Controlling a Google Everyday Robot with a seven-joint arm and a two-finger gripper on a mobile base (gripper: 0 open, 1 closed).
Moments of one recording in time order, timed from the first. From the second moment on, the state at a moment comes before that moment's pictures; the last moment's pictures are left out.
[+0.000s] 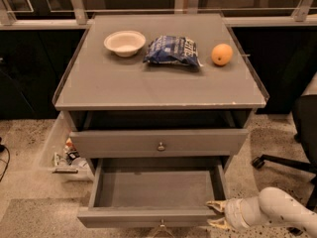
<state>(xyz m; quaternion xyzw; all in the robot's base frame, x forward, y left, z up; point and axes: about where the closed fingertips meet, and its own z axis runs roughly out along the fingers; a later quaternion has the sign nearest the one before) 0.403 -0.223 0.393 -0.72 0.62 0.12 0.29</state>
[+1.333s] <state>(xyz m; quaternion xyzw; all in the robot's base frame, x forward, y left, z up) 0.403 -0.223 0.393 -0.72 0.62 0.12 0.29</state>
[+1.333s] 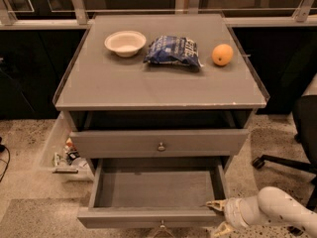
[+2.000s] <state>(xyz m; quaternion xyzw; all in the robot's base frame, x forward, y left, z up) 0.388 -0.225 0.387 -0.72 0.61 0.13 0.30</state>
